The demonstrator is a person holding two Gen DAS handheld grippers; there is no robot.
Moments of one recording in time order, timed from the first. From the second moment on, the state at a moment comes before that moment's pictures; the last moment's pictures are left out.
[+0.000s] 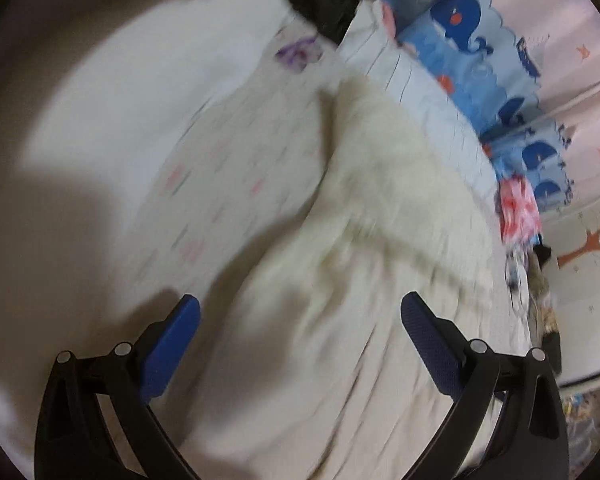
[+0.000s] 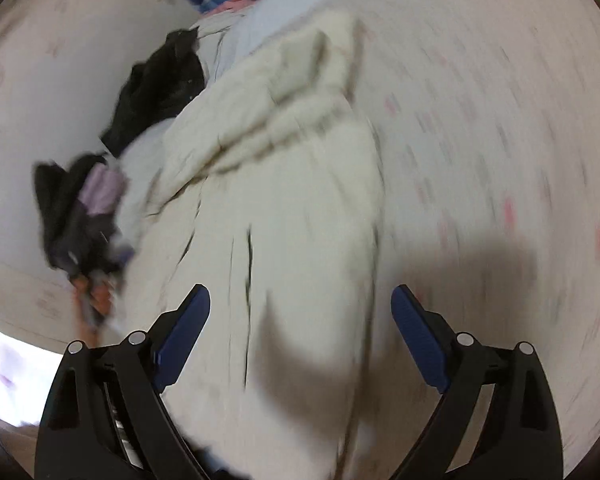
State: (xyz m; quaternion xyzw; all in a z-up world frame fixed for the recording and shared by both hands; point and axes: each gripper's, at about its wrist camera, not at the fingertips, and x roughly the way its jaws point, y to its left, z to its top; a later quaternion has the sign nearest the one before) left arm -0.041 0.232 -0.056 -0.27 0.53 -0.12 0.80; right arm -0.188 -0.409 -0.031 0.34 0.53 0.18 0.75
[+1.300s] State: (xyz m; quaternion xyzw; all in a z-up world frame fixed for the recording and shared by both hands) left arm -0.201 0.229 0.064 -0.26 0.52 -0.31 0.75; right arm -0.329 -0.363 0.094 0.39 0.42 0.35 0.74
